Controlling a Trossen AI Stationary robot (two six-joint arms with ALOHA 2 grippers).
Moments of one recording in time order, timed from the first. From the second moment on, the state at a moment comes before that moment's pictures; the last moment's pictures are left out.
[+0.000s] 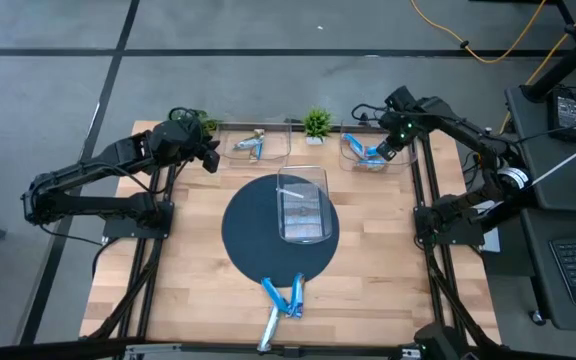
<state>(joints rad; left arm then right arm) 0.42 0.82 0.91 -0.68 -0.36 -0.37 -1.02 1.43 1.08 -1.01 0.01 -0.24</state>
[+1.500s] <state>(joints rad) 0.38 0.97 0.91 -0.67 -0.29 -0.36 -1.04 1.56 0.98 -0.79 0.05 -0.11</state>
